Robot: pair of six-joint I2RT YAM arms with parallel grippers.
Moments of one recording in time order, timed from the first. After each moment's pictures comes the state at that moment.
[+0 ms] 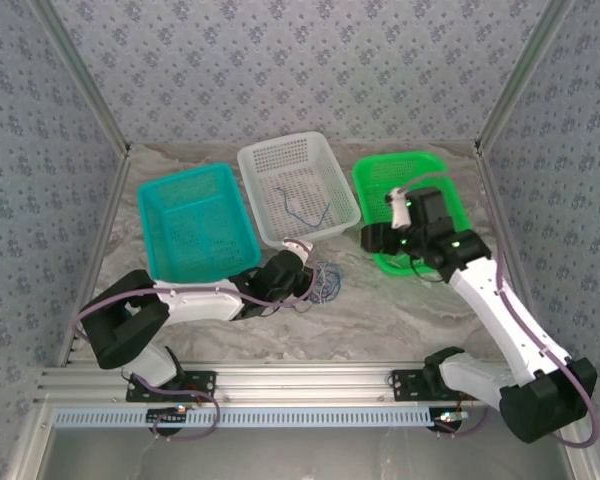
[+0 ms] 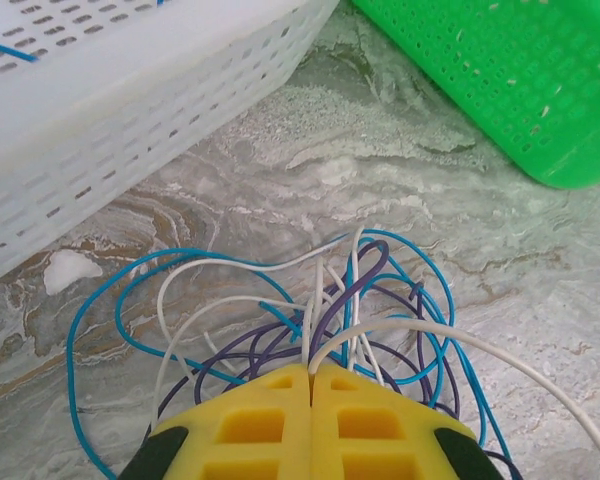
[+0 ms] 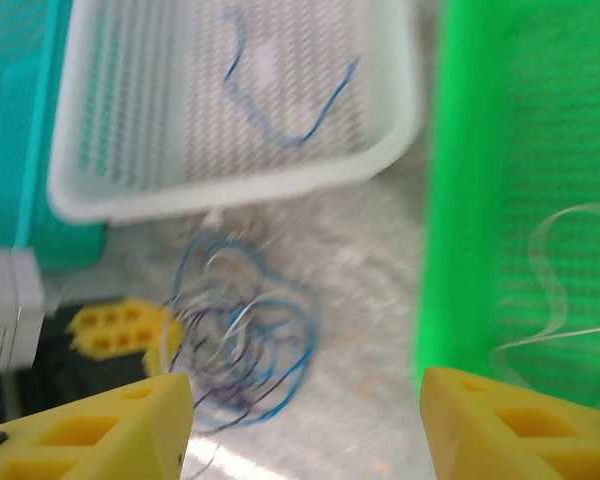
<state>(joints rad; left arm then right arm) -1.00 1.54 0.71 0.20 -0.21 -0.44 0.40 1.09 1.01 -0.73 -0.20 0.29</state>
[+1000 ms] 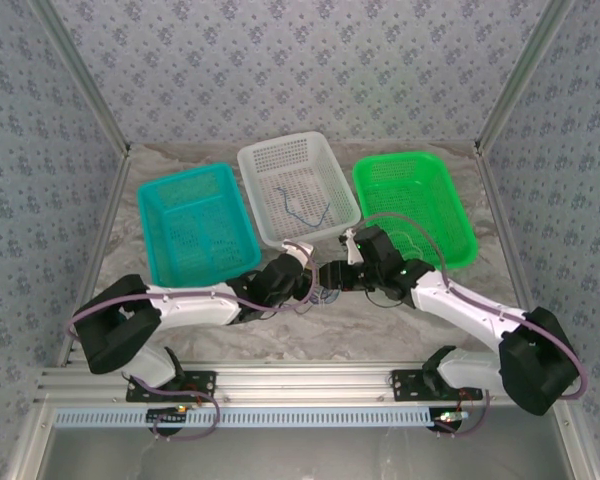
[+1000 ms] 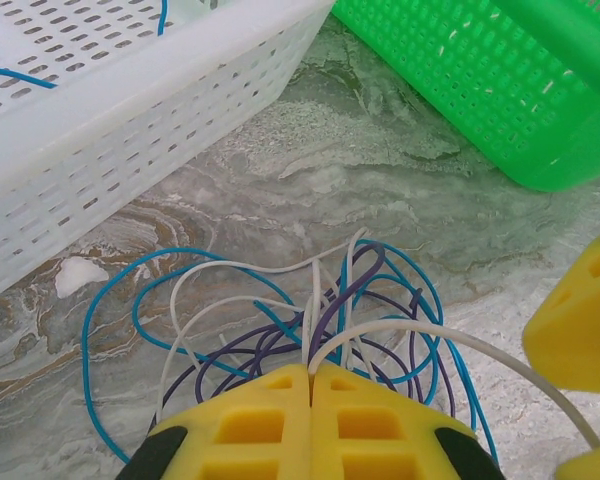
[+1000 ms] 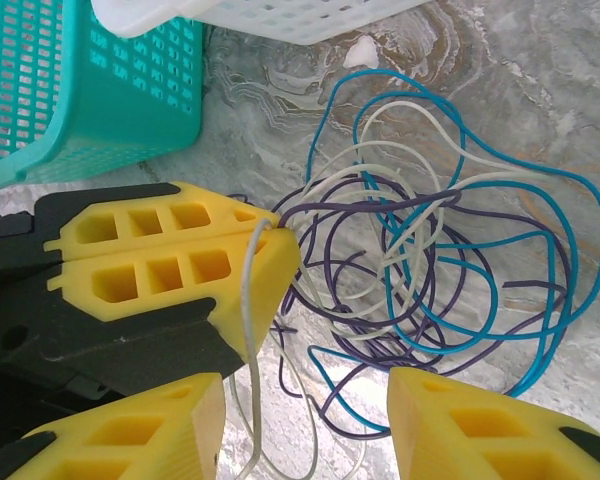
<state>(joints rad) -1.04 1.51 0.69 0.20 -0.26 -0.43 0.66 1.22 0.68 -0.25 -0.33 0.61</state>
